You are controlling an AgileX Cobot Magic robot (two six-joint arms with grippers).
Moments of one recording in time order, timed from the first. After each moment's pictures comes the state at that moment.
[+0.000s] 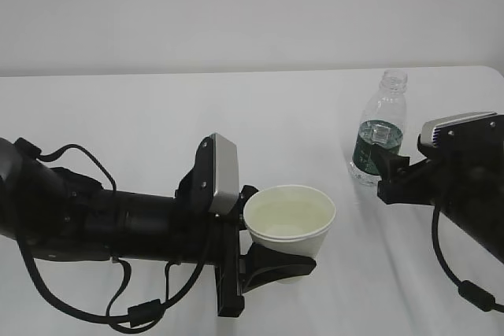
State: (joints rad) left arm -0.61 2.04 -0.78 1.01 -1.06 -0.32; right arm 0.21 1.93 -0.43 -0.05 -1.15 -0.06
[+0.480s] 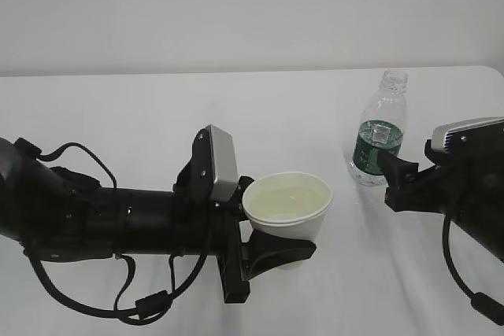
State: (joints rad) left arm -0.61 2.04 -0.78 0.95 -1.06 -0.32; right arm 0.21 1.89 -0.37 -0.05 -1.15 -0.05
